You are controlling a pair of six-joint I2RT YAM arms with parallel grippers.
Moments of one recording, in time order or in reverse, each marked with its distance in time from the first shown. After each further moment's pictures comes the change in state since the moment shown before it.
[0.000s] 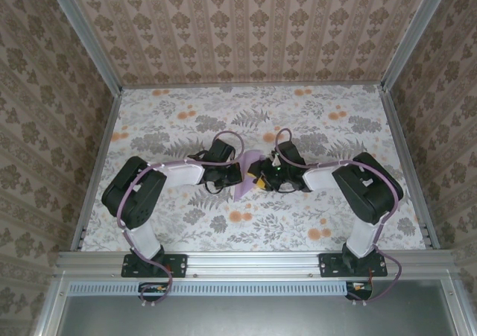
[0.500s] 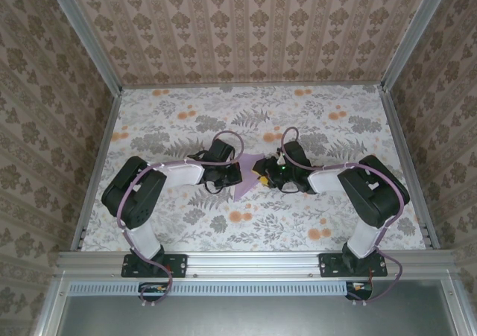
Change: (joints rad) left arm 0.005 0.000 0.000 0.000 0.008 0.000; right arm -0.027 -0.040 -0.037 0.057 0.026 -0.009
